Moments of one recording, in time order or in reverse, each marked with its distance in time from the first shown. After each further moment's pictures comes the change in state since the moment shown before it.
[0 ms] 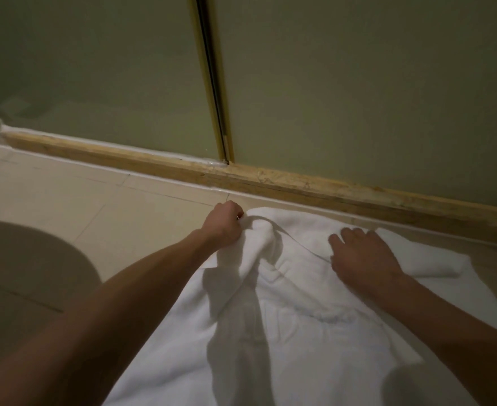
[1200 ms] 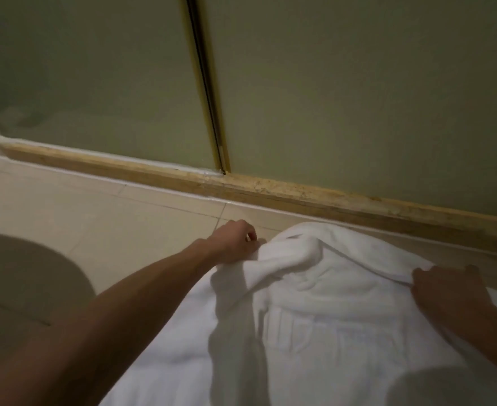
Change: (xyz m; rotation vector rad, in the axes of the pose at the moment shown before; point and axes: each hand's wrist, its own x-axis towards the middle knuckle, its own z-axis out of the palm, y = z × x) left_hand 0.001 0.010 0.008 0.051 -0.225 0.129; right_hand -0.060 0.090 0.021 -0.131 -0.327 0.292
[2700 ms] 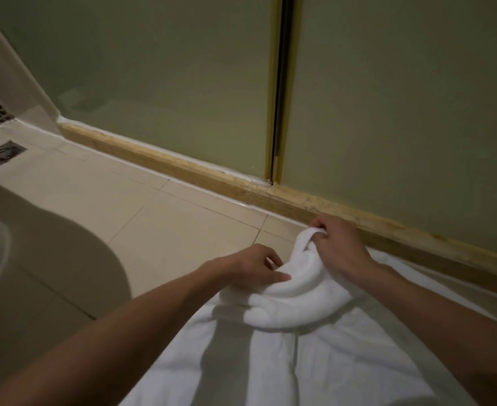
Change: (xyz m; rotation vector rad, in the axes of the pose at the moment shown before) left_hand -0.021 -0.046 -0.007 -0.359 -0.156 -0.073; right_hand 0.088 -0.183 -0.144 1.083 0.292 -0.305
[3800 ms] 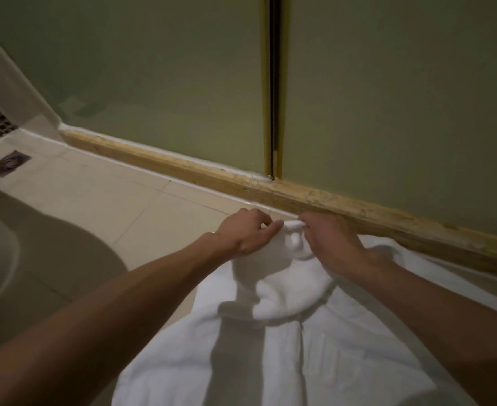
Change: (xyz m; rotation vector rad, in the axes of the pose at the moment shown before) left_hand 0.005 0.016 -0.039 0.311 0.377 0.069; right_hand 0.006 -0.006 0.014 -0.318 -0.110 -0.117
